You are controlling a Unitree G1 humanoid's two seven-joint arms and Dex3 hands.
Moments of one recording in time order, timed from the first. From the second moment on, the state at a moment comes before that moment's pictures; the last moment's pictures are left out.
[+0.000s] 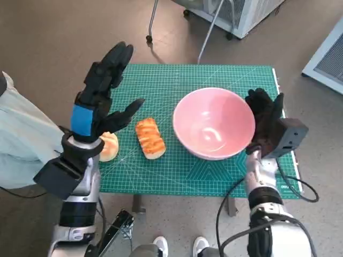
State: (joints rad) left arm -0.49 0.23 0.12 0.24 -0.14 -0.60 -0.30; right arm -0.88 -0.09 -0.42 1.32 0.20 -0.50 0.02
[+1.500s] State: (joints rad) left arm -0.44 0.57 0.09 0.28 0.08 -0.60 -0.43; right arm -1.00 -0.16 -0.25 1.19 0.04 -0.82 0.18
